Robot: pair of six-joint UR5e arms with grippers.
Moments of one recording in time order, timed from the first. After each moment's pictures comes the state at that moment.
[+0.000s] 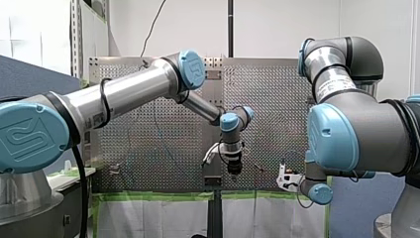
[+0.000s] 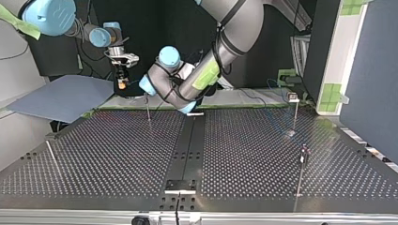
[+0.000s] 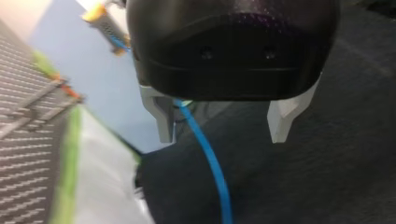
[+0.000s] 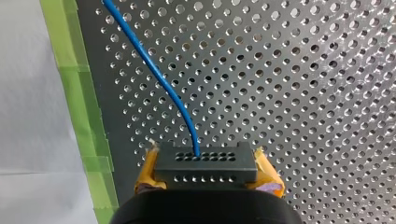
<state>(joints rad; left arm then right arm) -0.73 -2.72 -0.80 -3.90 -1.71 -1.86 1.66 -0.57 1.90 -1.26 1.23 1.69</state>
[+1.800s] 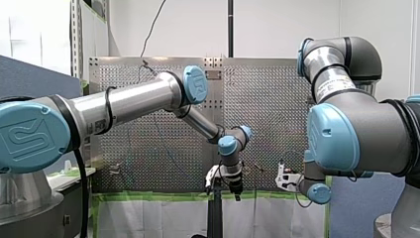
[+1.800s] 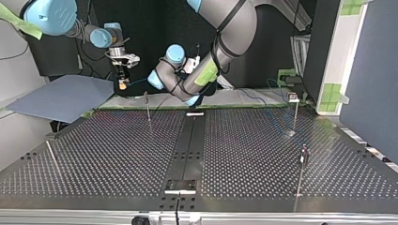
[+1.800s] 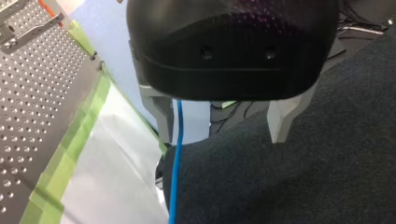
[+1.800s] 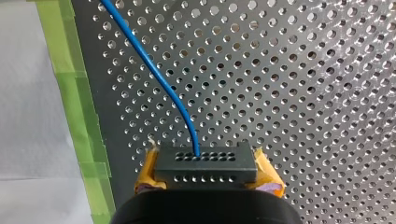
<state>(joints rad) -0.72 -2.82 -0.83 -3.70 -1.68 -2.07 1.67 -0.57 1.89 -1.26 1.23 1.69</state>
